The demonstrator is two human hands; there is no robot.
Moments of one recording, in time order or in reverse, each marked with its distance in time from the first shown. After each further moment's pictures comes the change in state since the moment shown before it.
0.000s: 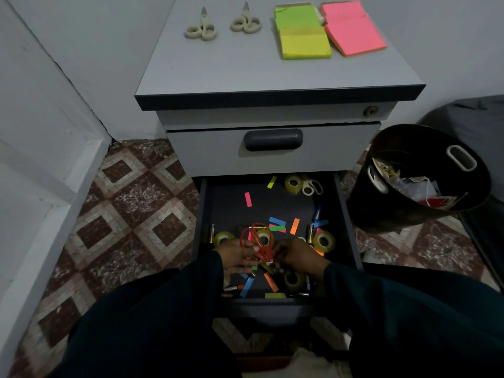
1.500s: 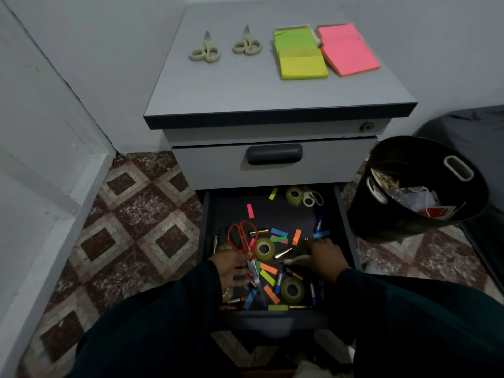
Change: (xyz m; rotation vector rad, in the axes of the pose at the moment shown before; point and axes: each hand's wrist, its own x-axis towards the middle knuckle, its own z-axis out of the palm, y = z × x) left_hand -0.021 0.012 -0.006 -0.207 0.022 -0.068; right_hand 0.015 0.038 -0.035 -0.741 0.267 -0.007
